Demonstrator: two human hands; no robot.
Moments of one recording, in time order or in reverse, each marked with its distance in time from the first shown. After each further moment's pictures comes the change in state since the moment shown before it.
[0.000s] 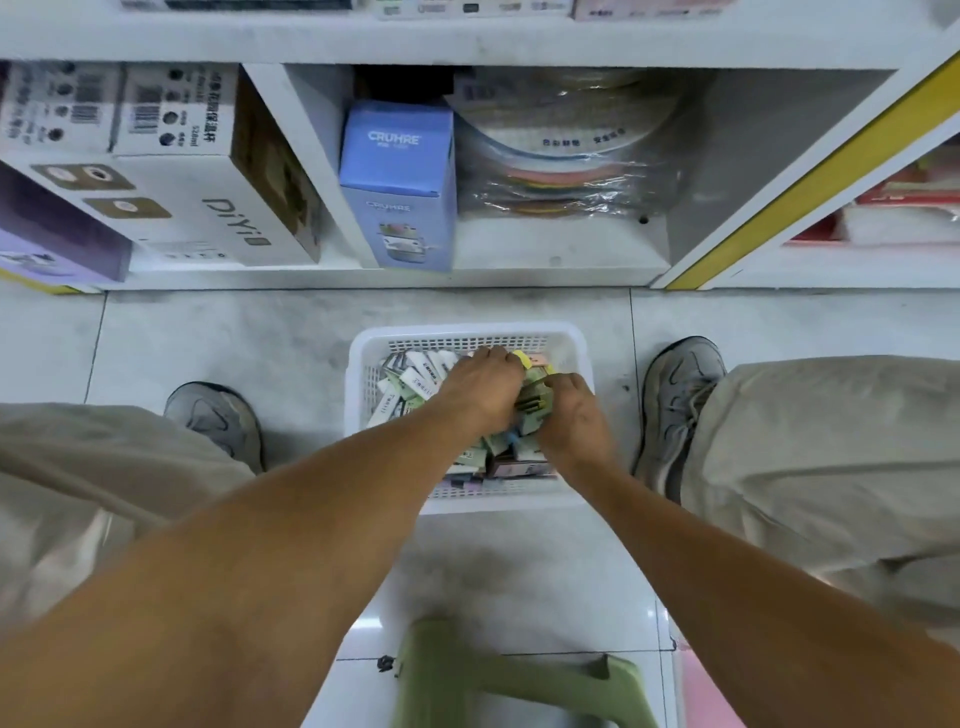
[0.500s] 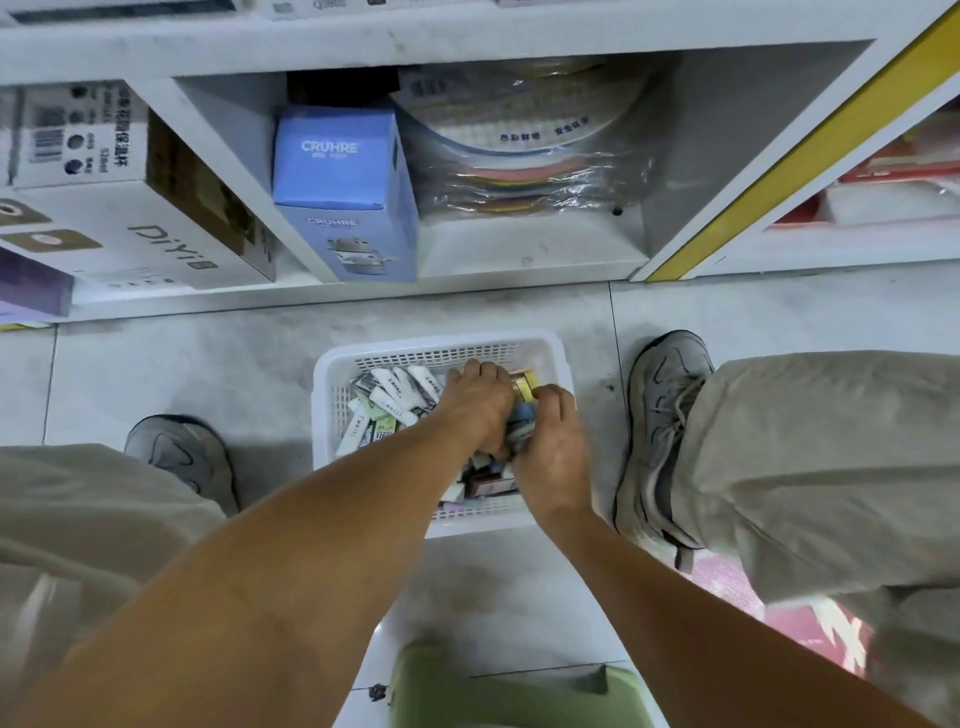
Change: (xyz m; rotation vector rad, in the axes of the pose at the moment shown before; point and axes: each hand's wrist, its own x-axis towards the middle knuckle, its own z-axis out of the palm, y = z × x) left_hand 0.042 0.016 0.024 0.205 -0.238 -0.026; right_hand -0.018 0.004 0.020 0.181 0.196 0.012
